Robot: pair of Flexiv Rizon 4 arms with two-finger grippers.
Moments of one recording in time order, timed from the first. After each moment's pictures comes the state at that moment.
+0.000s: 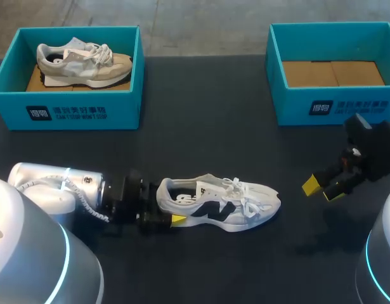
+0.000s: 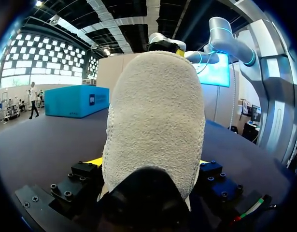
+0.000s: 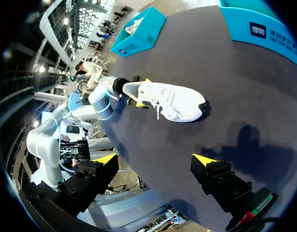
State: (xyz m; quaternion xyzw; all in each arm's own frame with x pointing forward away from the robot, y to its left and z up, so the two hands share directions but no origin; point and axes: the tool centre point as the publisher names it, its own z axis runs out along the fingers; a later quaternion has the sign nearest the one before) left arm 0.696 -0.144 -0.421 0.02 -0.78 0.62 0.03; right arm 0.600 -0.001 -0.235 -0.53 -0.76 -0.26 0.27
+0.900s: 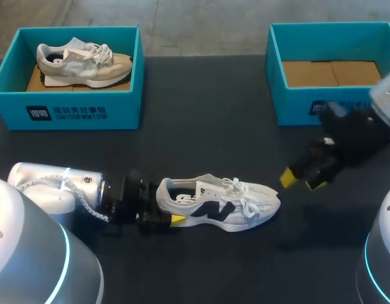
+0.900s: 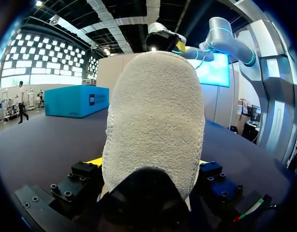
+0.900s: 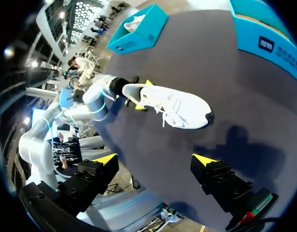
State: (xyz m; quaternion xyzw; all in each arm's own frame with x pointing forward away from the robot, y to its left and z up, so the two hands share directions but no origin) left arm 0.696 -0.144 -0.421 0.02 -0.78 0.62 0.04; right arm 0.615 0.040 -0.221 -0.53 -0.78 -0.22 0.23
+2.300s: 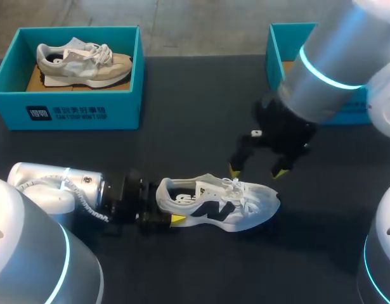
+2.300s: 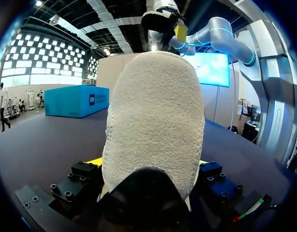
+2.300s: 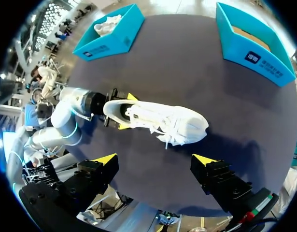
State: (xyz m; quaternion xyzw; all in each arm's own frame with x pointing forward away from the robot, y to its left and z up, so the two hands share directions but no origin) left arm 0.696 -0.144 -0.421 0.02 -0.78 0.62 0.04; right arm 0.642 0.120 -0.224 -0.62 -0.77 -0.12 0.09
